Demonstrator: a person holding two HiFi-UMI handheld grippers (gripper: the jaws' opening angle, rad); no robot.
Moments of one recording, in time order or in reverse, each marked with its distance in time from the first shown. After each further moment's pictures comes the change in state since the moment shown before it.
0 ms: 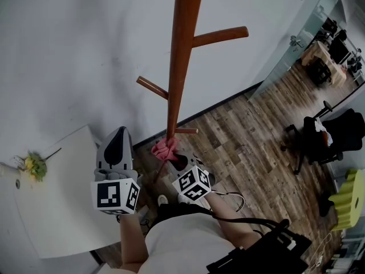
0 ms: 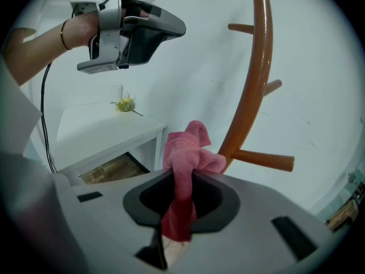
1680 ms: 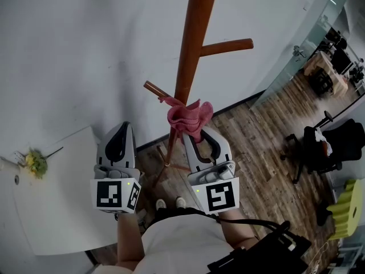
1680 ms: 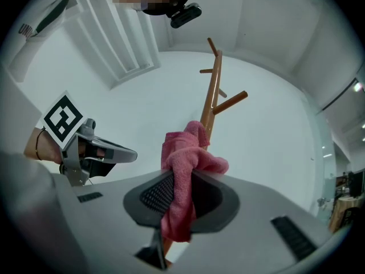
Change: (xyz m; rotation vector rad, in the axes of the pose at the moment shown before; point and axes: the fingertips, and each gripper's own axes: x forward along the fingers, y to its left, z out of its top) left arm 0.008 -0.005 0.032 0.051 -0.083 -0.021; right arm -0.178 -0.099 0.197 0.112 -0.799 -0.438
